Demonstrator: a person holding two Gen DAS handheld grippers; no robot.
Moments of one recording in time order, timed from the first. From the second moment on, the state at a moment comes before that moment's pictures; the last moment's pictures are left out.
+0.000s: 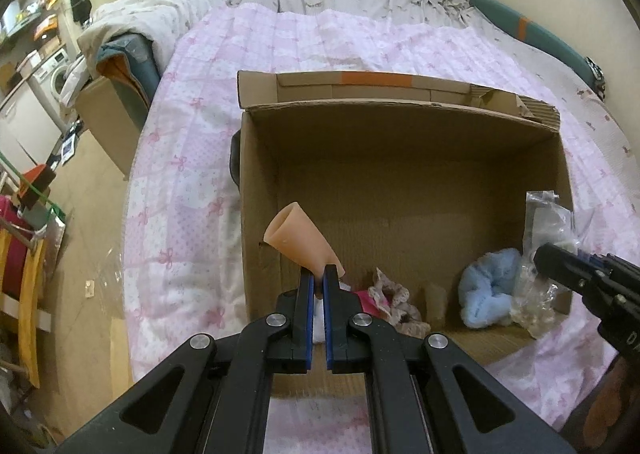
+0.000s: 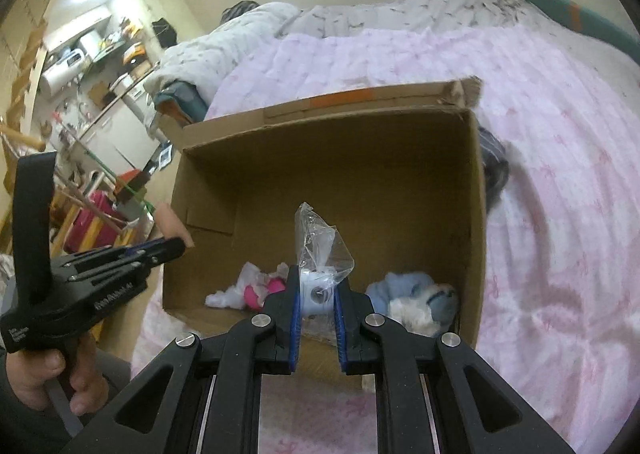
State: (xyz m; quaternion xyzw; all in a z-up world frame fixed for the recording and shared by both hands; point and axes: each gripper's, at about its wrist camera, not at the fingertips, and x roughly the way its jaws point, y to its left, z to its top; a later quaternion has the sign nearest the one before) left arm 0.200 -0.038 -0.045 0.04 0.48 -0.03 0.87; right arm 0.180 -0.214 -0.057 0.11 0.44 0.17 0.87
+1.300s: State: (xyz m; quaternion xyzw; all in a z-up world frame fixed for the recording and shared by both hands) left arm 0.201 -0.050 -0.078 0.04 0.51 -0.08 0.86; right arm 0.194 -0.202 -0.087 0.11 0.48 0.14 0.86
